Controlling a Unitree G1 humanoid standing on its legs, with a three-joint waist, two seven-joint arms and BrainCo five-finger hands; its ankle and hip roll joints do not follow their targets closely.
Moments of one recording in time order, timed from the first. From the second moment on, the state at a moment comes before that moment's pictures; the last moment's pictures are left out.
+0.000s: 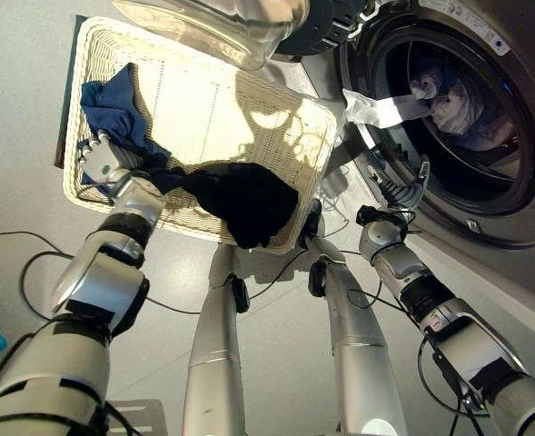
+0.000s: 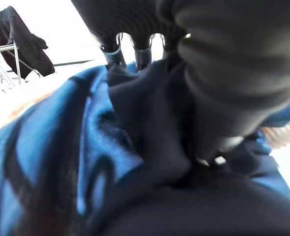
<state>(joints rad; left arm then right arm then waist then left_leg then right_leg) -1.16 0.60 -0.48 1.16 -0.01 0.38 0.66 -0.73 -0.38 0.44 0.61 0.47 -0.20 -1.07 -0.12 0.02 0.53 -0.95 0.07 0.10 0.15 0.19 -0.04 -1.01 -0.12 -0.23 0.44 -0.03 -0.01</state>
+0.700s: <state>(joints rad) -1.11 0.56 -0.49 1.19 -0.01 0.22 0.69 -0.70 -0.36 0.40 0.60 0.53 -0.28 -1.12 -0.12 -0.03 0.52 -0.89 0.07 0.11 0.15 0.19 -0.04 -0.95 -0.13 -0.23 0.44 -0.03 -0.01</state>
